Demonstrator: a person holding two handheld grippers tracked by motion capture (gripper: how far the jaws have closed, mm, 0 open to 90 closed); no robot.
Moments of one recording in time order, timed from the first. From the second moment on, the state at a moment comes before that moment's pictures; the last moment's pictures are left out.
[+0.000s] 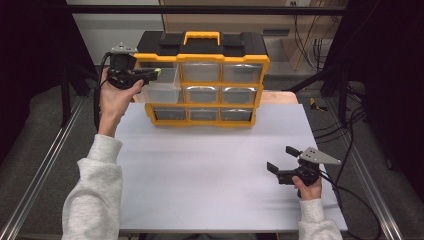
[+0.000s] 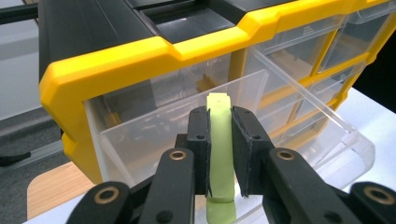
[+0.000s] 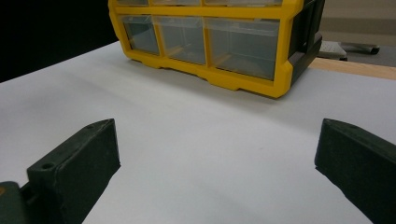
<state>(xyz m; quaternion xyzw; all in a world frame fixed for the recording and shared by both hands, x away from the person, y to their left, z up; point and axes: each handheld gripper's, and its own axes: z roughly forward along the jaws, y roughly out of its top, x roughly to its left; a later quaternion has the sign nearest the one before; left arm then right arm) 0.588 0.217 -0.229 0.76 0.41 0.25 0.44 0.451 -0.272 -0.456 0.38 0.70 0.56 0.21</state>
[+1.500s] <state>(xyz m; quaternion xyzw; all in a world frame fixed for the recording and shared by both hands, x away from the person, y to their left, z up) 0.481 0.265 -0.306 0.71 0.33 0.23 0.58 0.451 -0.273 -0.455 0.39 0.70 0.56 0.21</state>
